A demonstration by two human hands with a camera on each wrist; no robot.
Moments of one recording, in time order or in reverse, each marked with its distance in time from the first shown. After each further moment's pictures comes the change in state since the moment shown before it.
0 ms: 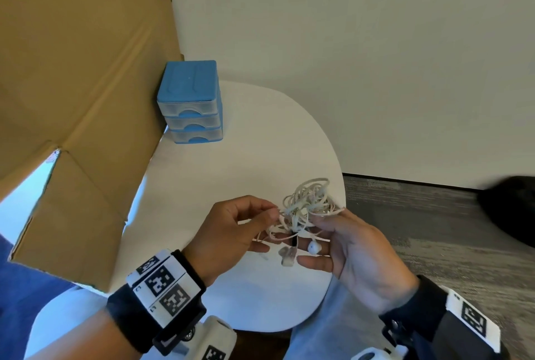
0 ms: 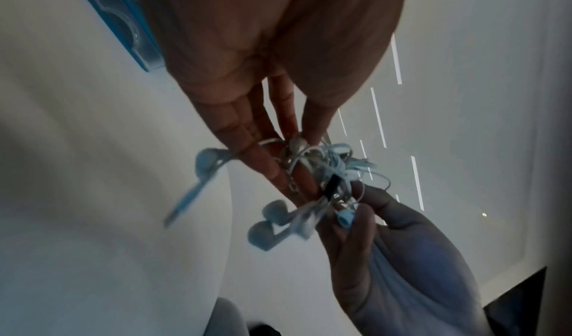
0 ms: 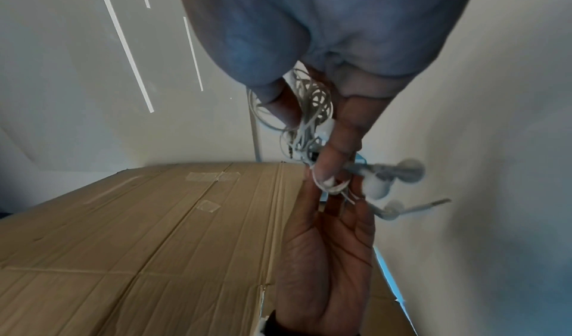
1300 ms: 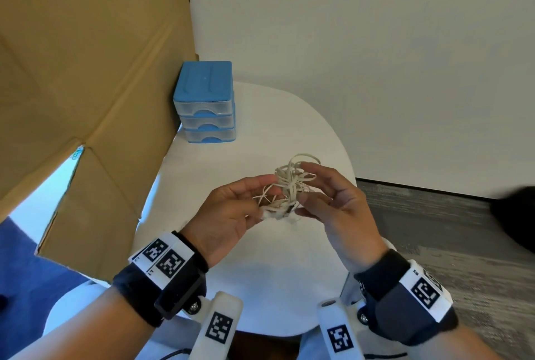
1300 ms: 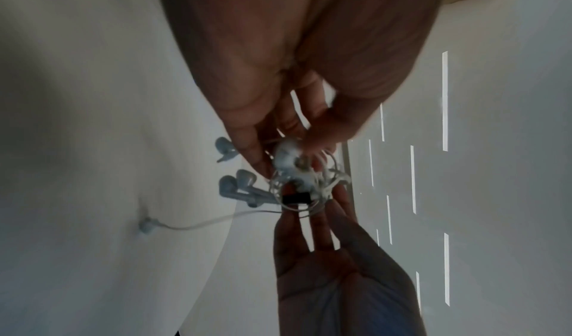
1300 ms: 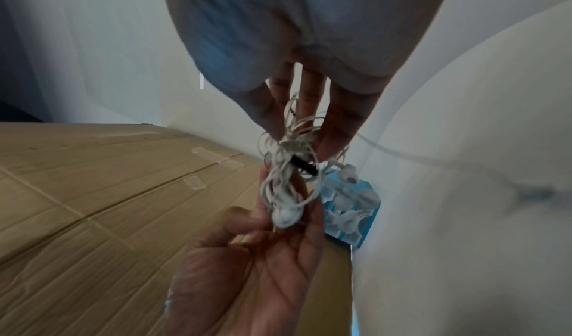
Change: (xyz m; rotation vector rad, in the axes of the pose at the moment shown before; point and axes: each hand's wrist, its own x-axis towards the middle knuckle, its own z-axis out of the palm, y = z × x) left_hand 0.017 0.007 -0.028 -0.429 -0.086 -0.002; right_hand 0.056 0.008 0.017 -0.256 -0.009 -0.498
